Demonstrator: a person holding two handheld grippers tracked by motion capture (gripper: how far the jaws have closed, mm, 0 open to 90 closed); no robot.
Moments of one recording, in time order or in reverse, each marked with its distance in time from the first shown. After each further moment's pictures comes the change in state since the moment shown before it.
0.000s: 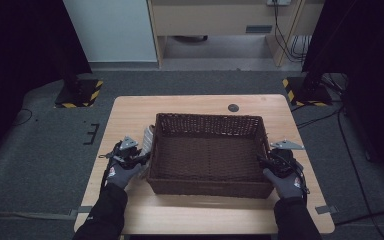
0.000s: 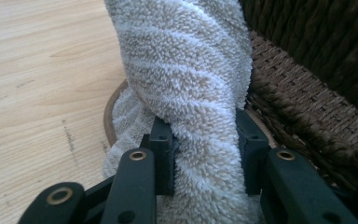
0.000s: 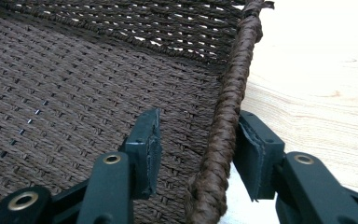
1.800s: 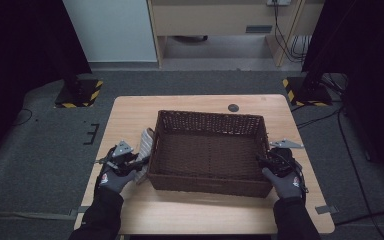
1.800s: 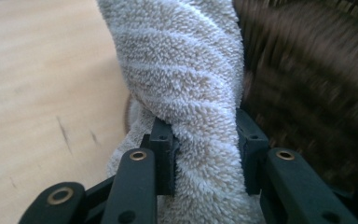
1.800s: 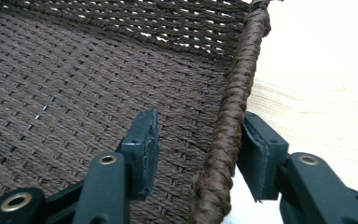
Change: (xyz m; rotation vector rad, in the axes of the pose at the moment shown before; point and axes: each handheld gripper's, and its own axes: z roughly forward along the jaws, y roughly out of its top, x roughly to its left) left arm -0.016 -0.012 -0.018 0.026 -0.041 0.064; right arm 0.000 0.001 0.003 0.012 0.006 0.024
